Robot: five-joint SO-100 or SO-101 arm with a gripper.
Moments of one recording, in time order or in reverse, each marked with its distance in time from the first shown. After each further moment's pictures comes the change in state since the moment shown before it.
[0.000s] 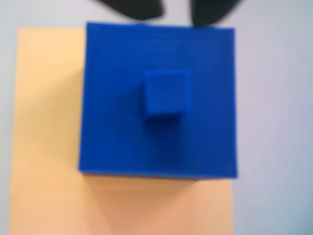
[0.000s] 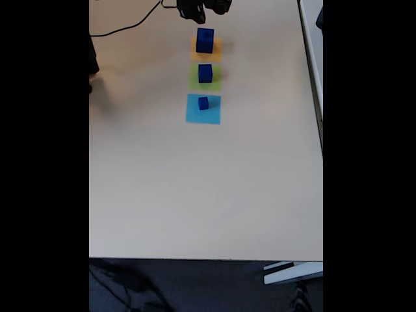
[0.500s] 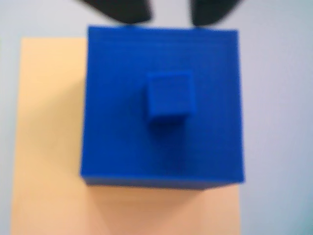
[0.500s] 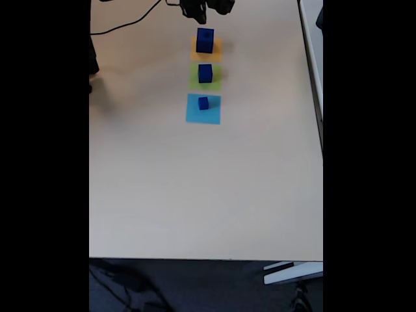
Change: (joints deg) arm 0.0 -4.0 -6.3 4.7 0.4
